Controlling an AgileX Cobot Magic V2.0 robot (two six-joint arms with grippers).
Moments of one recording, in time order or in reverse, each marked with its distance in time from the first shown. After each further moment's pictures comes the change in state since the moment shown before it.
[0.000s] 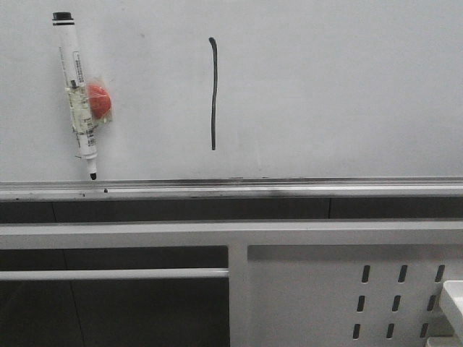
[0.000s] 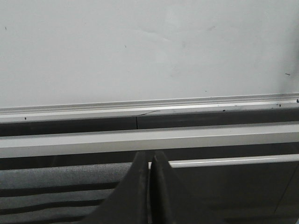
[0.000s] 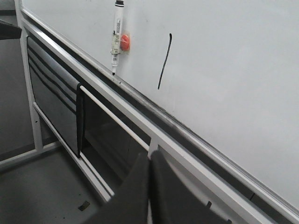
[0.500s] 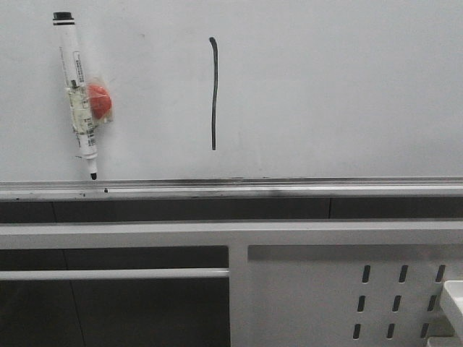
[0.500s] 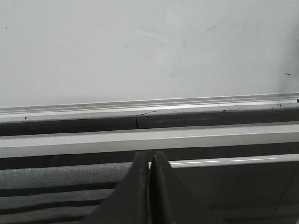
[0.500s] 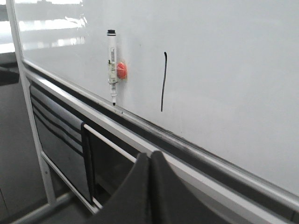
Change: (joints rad) left arm 0.000 0.000 0.000 0.000 0.000 0.000; right arm -0.002 0.000 0.256 0.004 -0.415 0.158
